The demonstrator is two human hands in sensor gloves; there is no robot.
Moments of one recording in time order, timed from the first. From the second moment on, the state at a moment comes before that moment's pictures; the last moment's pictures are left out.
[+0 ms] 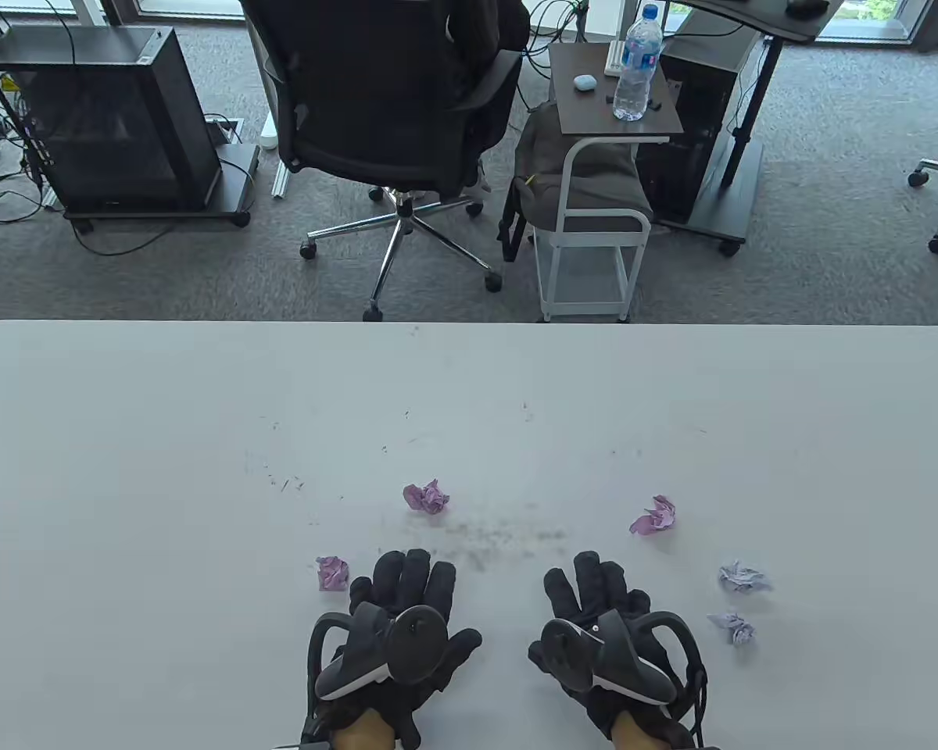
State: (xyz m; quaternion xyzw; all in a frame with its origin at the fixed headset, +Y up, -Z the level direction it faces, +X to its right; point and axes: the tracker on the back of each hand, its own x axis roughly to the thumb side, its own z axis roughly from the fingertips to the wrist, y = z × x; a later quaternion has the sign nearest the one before) left_hand -0.118 -0.738 -0.235 -0.09 -0.21 0.09 0.97; right_hand 0.111 -0.740 -0.230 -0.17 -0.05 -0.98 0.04
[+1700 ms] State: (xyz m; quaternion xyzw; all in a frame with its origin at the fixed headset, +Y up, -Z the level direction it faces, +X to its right) left_hand -0.154 -0.735 -0.250 -0.12 -0.16 0.27 0.94; right_hand 0.122 -0.723 -0.227 -0.21 -0.08 -0.96 -0.15
